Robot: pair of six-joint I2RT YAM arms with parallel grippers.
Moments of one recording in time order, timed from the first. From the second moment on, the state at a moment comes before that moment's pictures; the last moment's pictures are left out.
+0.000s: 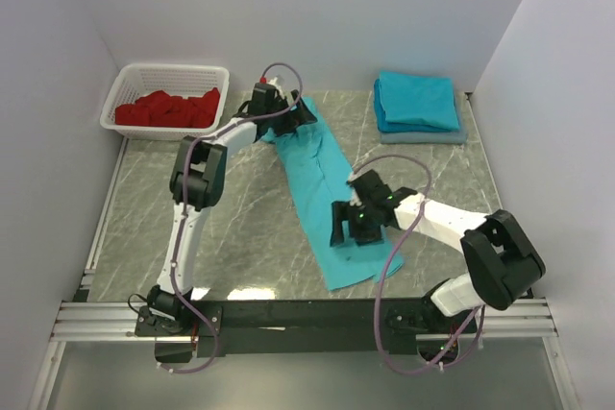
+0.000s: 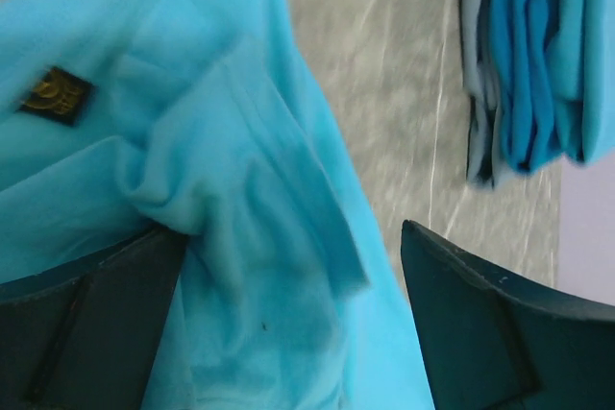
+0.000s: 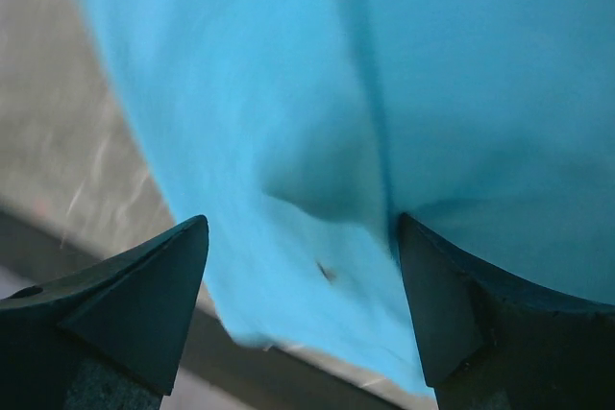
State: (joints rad) left arm -0.34 2.41 1.84 0.00 0.35 -0.71; right arm 0.54 1.44 0.74 -0.45 -0.21 0.53
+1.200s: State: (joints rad) left arm -0.29 2.47 2.19 0.03 0.55 -0.55; right arm 0.50 1.24 0.85 -0.53 -0.07 0.53
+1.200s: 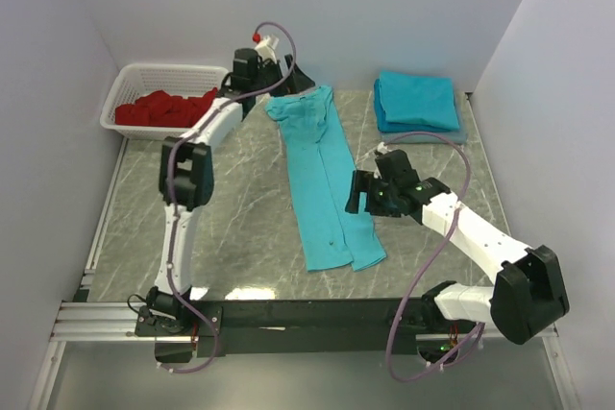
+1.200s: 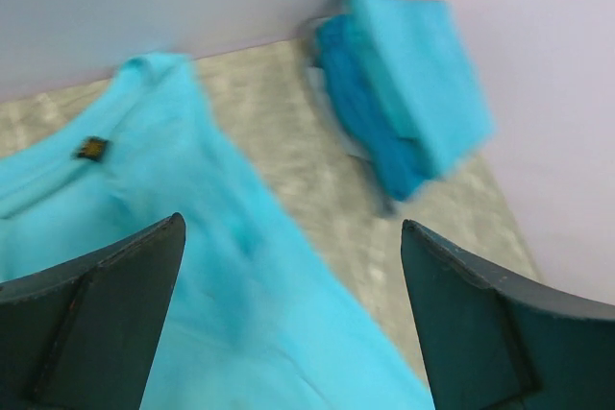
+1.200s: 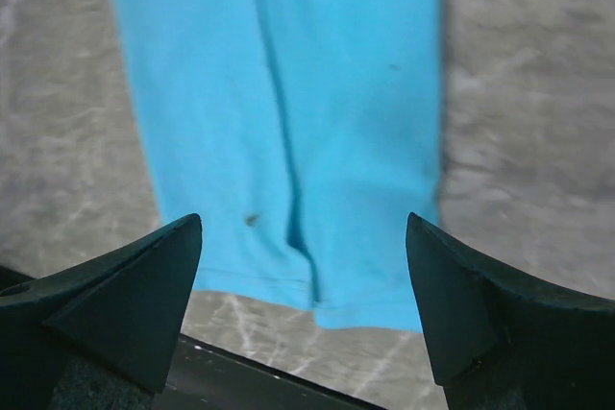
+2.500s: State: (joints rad) left arm -0.94 1.48 0.59 0.04 0.26 -0.99; right arm 0.27 1.17 0.53 -0.60 -0.22 0.58
